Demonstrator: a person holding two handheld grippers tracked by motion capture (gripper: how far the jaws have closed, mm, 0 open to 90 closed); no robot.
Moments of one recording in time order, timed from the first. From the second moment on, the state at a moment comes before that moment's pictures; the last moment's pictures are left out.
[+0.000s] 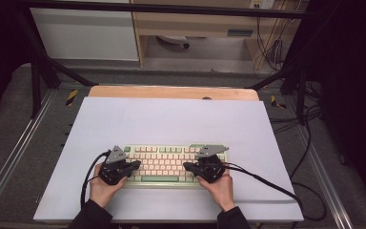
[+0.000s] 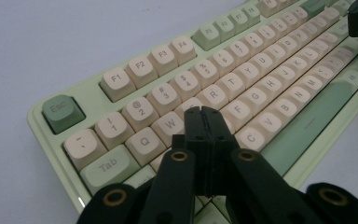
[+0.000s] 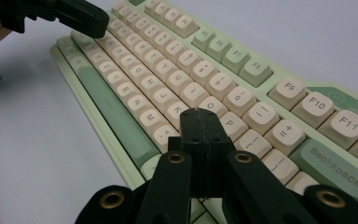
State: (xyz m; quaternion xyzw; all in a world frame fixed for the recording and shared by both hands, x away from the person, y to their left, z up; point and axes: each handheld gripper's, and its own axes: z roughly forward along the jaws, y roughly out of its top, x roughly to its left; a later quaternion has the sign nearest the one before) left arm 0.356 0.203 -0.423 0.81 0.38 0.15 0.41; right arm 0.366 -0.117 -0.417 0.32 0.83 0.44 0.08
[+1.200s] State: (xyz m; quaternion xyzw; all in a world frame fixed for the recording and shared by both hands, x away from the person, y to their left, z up) left arm 0.355 0.212 -0.421 0.81 0.39 0.15 0.42; right arm 0.364 -0.109 -0.432 0.32 0.84 0.42 0.06
